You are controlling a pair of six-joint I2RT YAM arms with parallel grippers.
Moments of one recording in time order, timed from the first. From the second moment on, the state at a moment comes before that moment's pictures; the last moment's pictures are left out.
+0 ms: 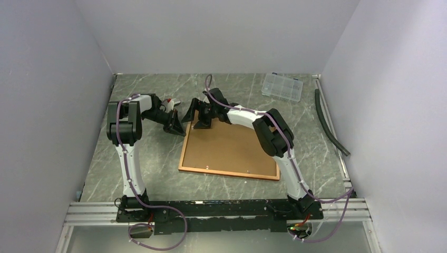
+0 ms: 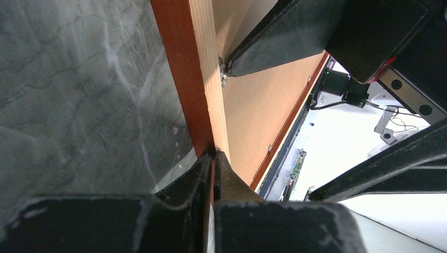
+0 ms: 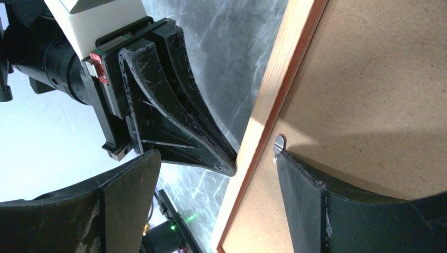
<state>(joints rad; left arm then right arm) 0.01 2.27 1.54 -0.97 1.01 0.29 0.68 2.32 1.68 0.00 -0.53 0.94</state>
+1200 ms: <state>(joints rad) 0.01 2.26 1.52 -0.96 1.01 0.29 0.68 2.34 1.69 0.03 -0.53 0.98</state>
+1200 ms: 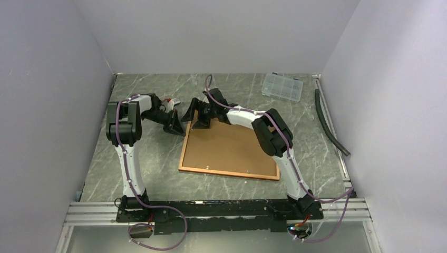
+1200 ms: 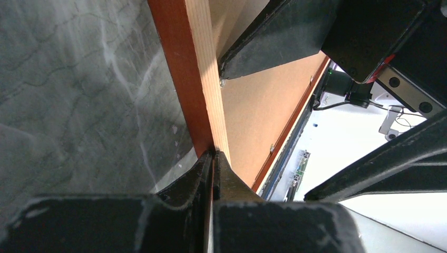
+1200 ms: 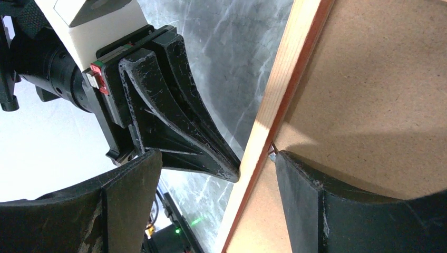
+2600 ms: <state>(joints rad) 0.35 1.74 1.39 -1.27 0.89 0.53 1.07 1.56 0.91 -0.40 0.06 0.28</state>
